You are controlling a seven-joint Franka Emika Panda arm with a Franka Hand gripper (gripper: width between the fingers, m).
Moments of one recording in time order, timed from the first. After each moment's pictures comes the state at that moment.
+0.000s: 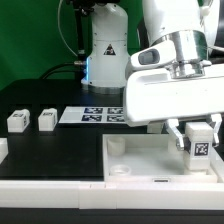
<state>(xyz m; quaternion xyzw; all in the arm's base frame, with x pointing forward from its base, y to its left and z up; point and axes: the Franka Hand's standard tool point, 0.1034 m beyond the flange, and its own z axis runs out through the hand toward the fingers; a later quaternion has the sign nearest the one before) 0.619 0.114 0.061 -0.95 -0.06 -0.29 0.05</state>
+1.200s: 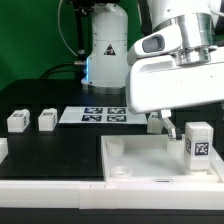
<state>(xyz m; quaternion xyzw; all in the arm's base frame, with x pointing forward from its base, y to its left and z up) 0.617 0.117 0.080 -0.97 -0.07 -0.23 0.06</state>
